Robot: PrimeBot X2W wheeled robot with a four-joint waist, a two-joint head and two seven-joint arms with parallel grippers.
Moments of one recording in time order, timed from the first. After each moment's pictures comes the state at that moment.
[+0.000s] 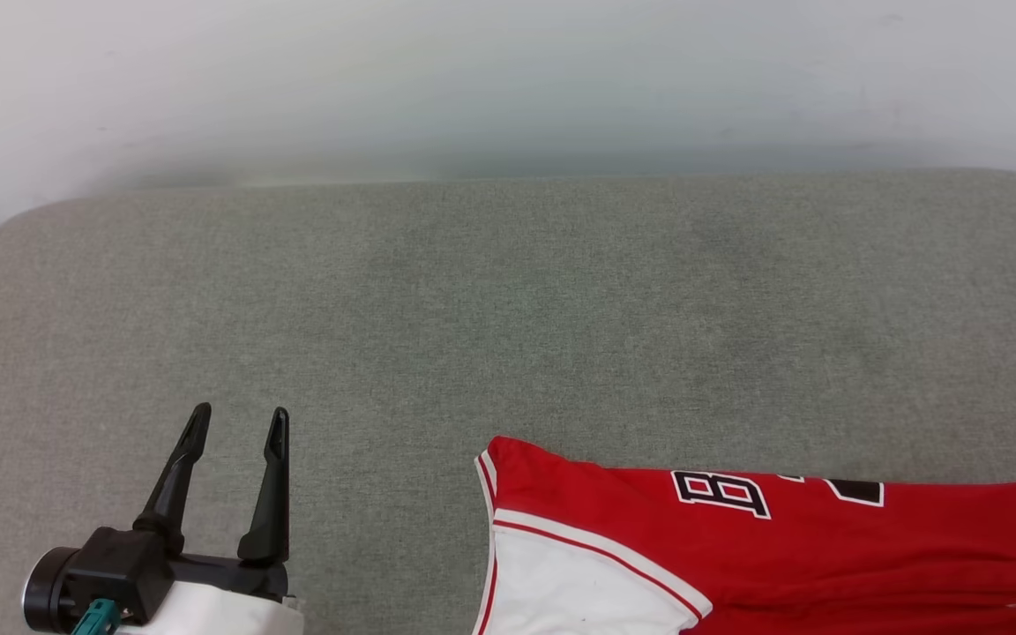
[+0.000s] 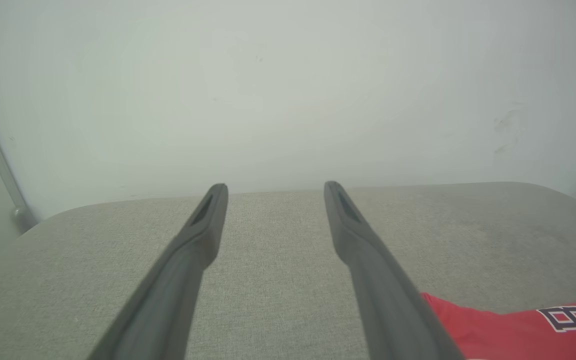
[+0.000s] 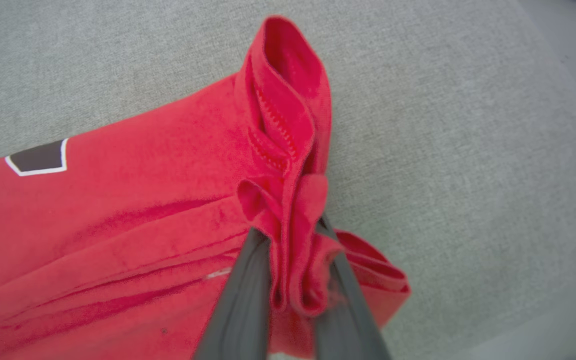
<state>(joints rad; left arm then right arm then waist) 0.08 0.15 -0.01 -0.11 -0.21 -0.13 -0.26 0.00 -0.25 -0.38 0.30 0.30 0.13 0.44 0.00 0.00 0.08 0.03</state>
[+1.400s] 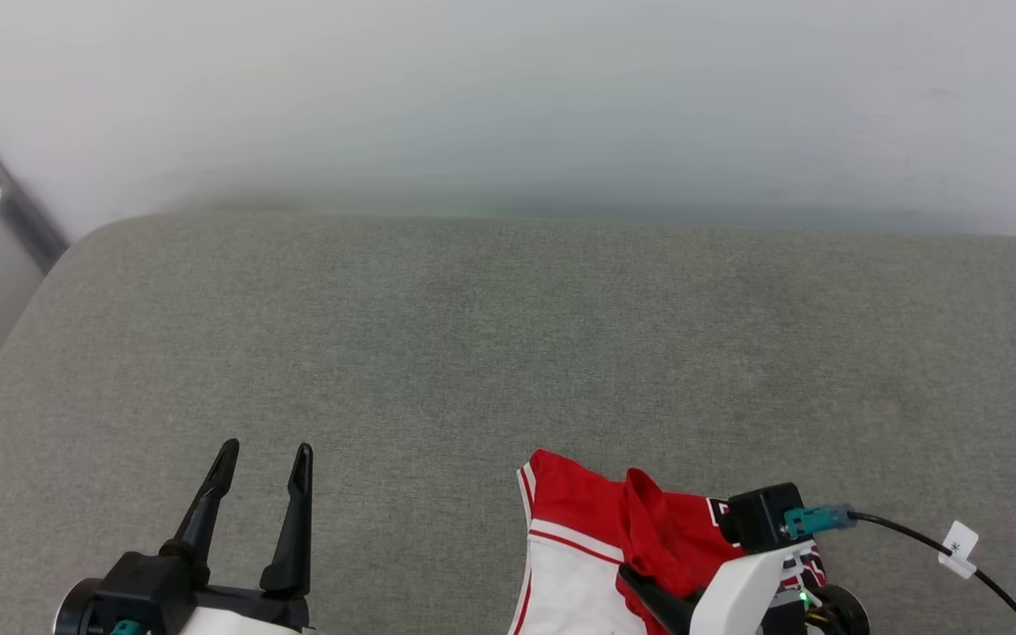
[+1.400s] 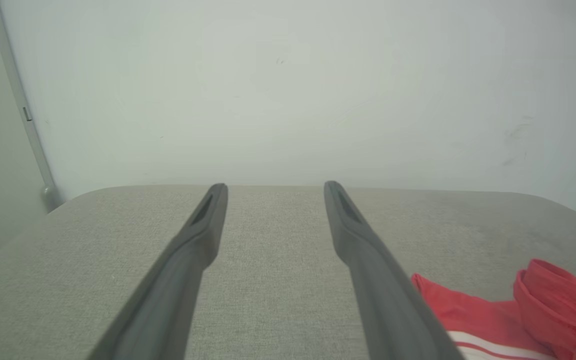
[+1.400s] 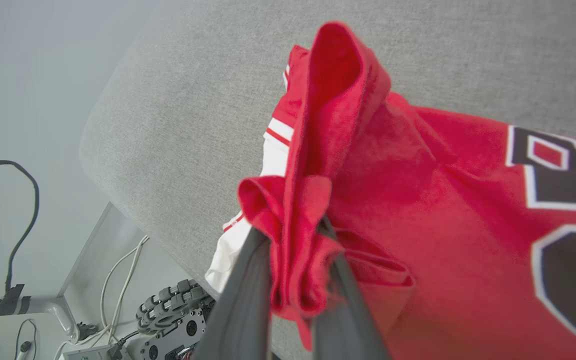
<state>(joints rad) 0.12 0.15 -0.05 -0.08 -0.24 -0.13 -0.26 0.01 -0.05 0.30 0.04 0.50 0.13 0.56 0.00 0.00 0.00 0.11</state>
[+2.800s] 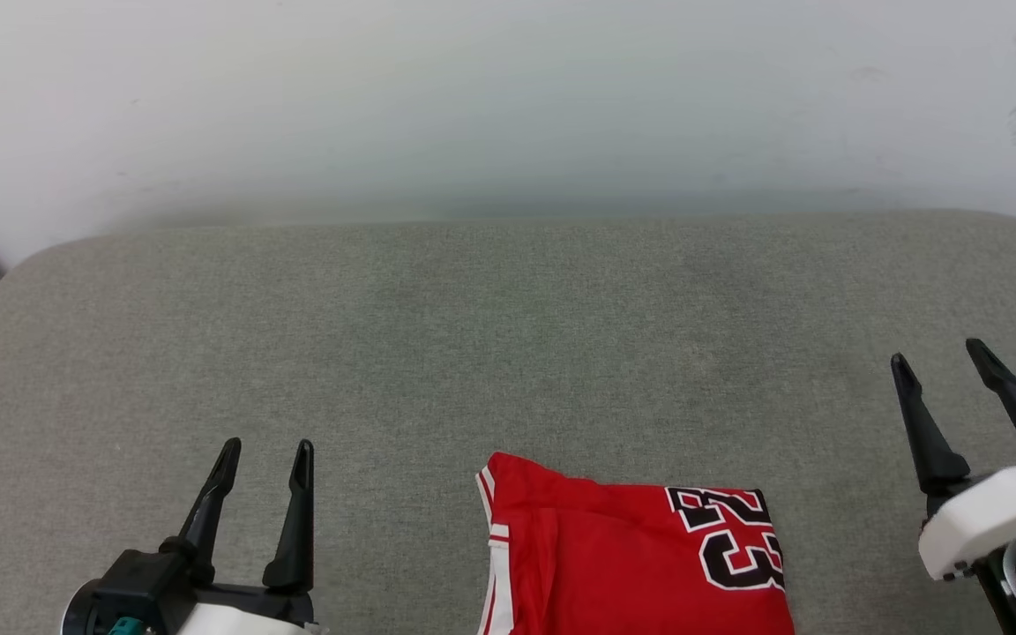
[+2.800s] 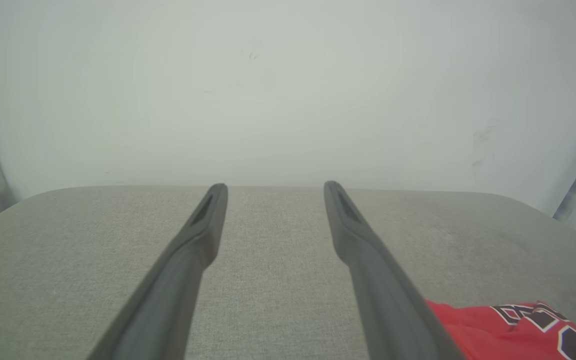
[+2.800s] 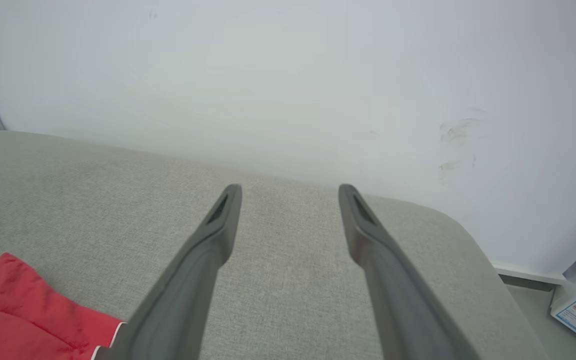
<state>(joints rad) 0.11 0.13 -0.04 -0.07 -0.26 -0.13 -0.26 -0.09 -0.30 0.00 -0.02 0.18 0.13 0.08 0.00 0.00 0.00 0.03</state>
